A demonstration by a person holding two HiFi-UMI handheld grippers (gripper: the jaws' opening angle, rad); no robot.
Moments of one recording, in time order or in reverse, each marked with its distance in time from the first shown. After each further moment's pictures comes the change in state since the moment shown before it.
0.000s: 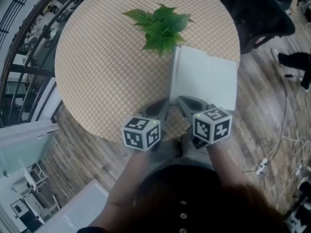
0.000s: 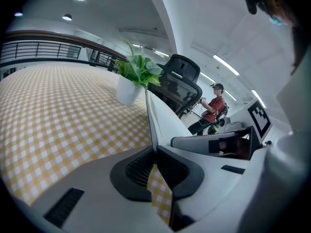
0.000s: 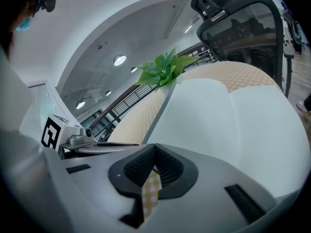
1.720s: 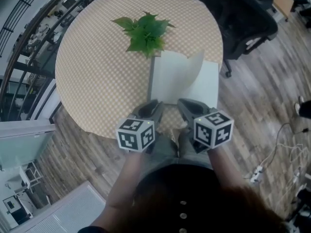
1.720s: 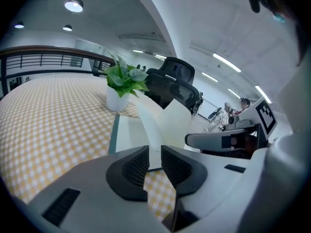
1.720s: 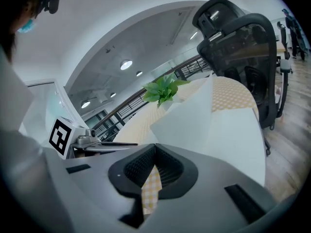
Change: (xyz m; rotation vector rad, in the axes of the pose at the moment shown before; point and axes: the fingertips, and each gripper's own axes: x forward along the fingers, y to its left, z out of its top) left arm -0.003 -0.061 0.007 0.027 -0.048 0.074; right arm -0.087 -0.016 0.011 -0.061 -0.051 0.022
